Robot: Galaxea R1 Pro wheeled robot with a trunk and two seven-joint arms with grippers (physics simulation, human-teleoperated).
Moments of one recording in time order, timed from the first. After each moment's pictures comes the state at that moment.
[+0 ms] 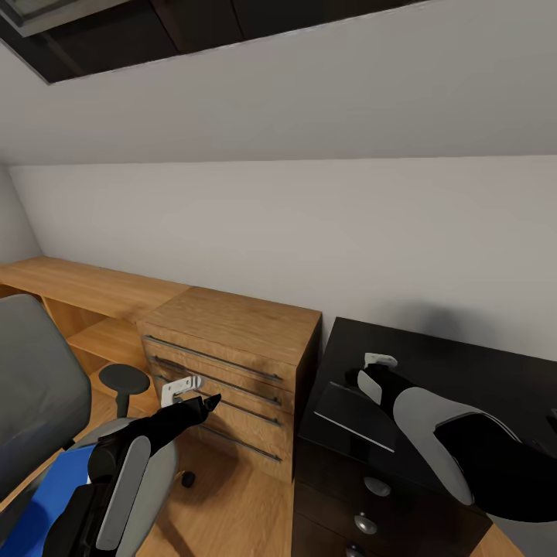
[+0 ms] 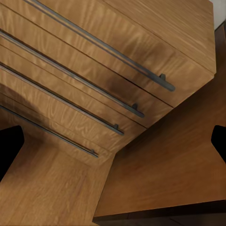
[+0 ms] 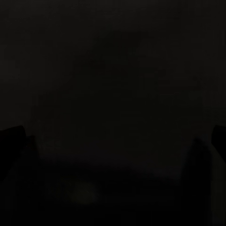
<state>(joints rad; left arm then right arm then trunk) -0.27 -0.05 0.05 -1.60 0.38 0.83 0.03 -1.11 0.03 0.32 -0.03 -0.48 0.23 -0.29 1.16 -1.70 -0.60</state>
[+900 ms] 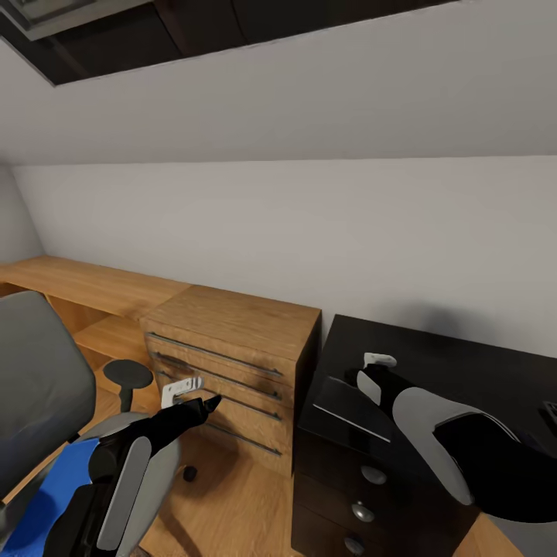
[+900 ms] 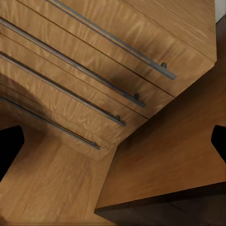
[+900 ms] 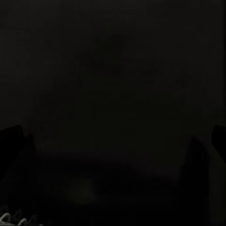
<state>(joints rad) -0.27 -0.05 0.05 -1.59 0.38 0.83 0.04 -1.11 0.03 0.33 -0.03 -0.48 0.23 -0.29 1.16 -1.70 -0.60</state>
